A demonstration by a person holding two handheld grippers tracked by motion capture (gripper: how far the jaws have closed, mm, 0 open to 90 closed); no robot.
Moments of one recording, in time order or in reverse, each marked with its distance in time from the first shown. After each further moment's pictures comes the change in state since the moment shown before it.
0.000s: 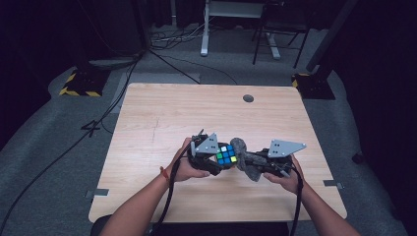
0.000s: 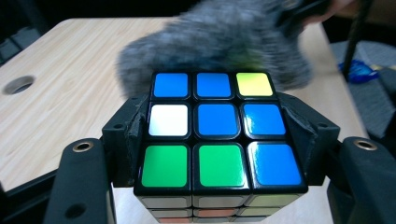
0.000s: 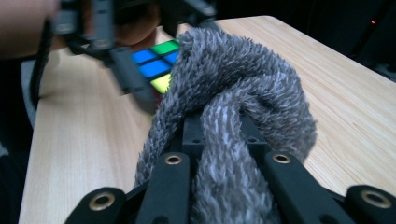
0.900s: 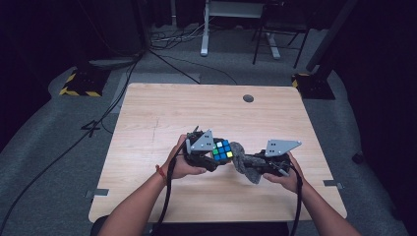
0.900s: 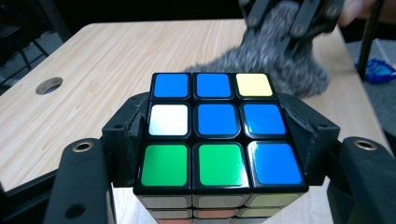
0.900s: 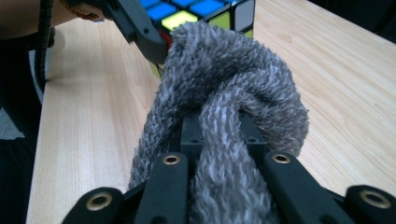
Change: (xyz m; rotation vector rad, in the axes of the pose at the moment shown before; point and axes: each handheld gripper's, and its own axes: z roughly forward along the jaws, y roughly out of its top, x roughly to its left) left arm 0.012 -0.003 -0.015 0.013 0.084 0.003; right arm -0.004 -0.004 0.006 0.074 0.043 0.008
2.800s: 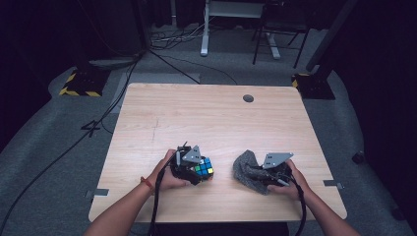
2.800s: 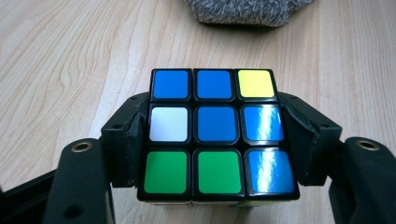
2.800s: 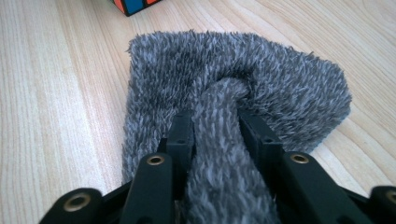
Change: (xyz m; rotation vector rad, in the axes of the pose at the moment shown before) left arm -0.004 -0.074 0.001 0.231 -0.065 -0.113; right arm -0.002 -0.061 0.012 0.266 -0.063 0.010
